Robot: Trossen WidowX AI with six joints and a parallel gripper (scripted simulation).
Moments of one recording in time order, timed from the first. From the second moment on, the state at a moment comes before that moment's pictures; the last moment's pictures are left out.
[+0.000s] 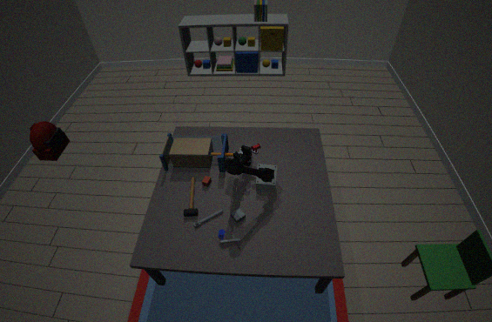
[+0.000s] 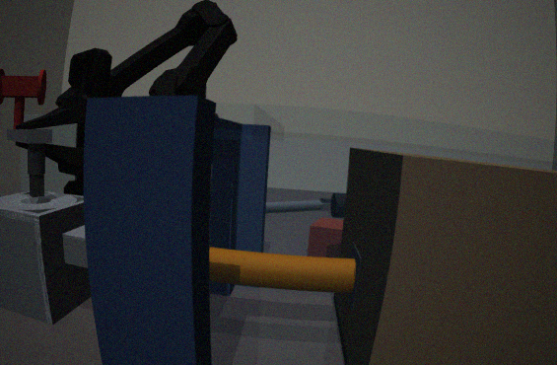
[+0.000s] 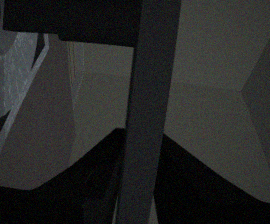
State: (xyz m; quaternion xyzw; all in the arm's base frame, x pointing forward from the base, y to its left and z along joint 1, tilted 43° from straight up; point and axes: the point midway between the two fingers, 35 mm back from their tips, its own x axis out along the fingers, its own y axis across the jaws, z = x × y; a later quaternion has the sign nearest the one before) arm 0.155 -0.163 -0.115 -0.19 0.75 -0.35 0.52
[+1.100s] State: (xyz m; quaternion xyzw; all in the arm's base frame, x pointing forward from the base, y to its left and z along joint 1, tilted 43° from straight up) arm 0.155 -0.156 -0.124 -0.19 0.75 -0.35 0.53
